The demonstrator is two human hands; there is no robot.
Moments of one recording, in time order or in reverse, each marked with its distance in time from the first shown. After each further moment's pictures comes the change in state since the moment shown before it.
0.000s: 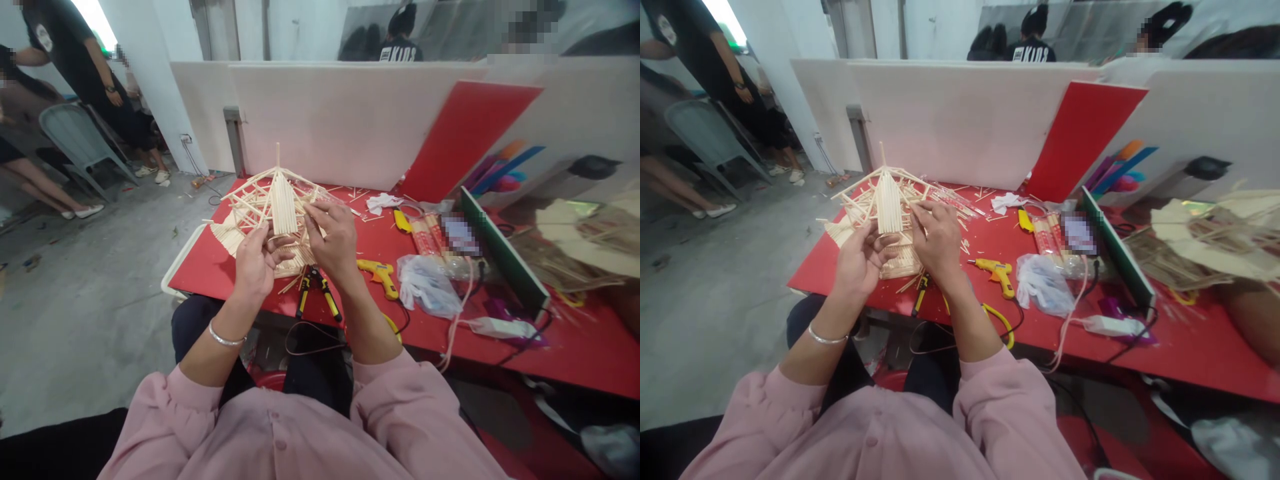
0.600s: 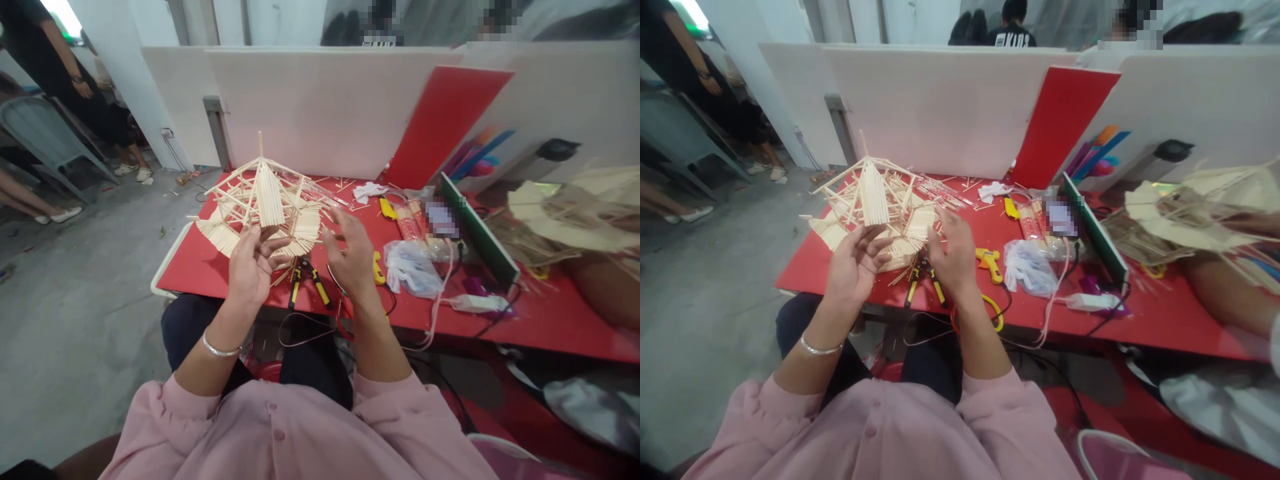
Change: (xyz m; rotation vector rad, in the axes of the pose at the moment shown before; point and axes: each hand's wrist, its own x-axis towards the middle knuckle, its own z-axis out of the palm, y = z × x) left_hand -0.023 0.000 0.003 -0.053 -0.023 -0.105; right_hand -0.048 0.017 -0.037 0.044 -0.025 0.213
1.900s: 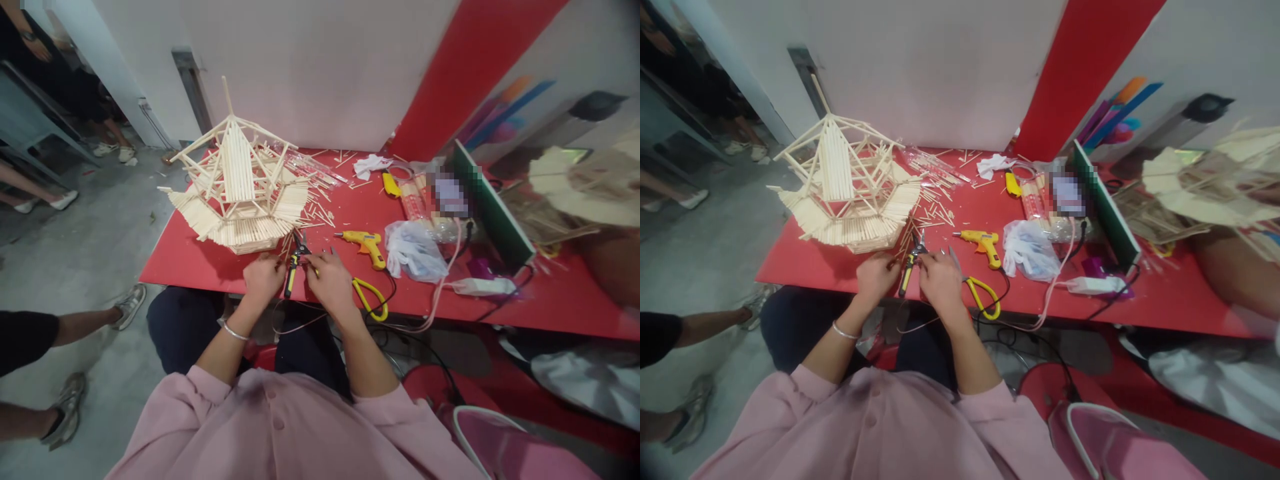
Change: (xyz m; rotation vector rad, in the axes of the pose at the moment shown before) left_hand 0.031 -0.102 -0.070 1.944 -0.122 0.276; right_hand -0.080 0.032 0.024 -0.395 -0.525 0.248
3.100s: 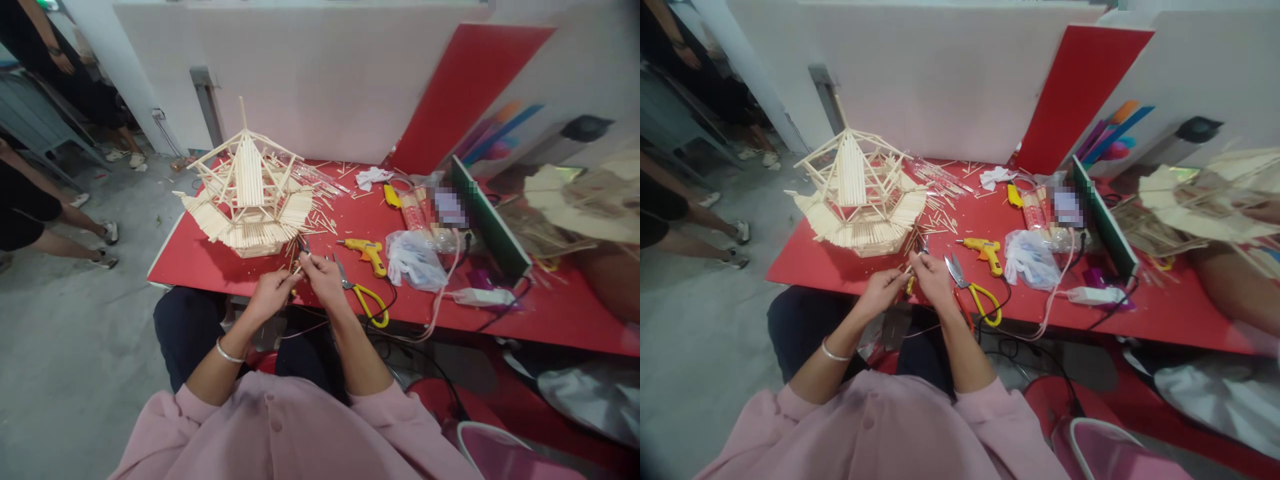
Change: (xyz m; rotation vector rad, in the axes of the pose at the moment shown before) left_hand -0.030 0.007 -0.021 -0.967 -0.273 -0.002; right_hand 0.014 -0.021 0.004 1.038 -0.012 0.193
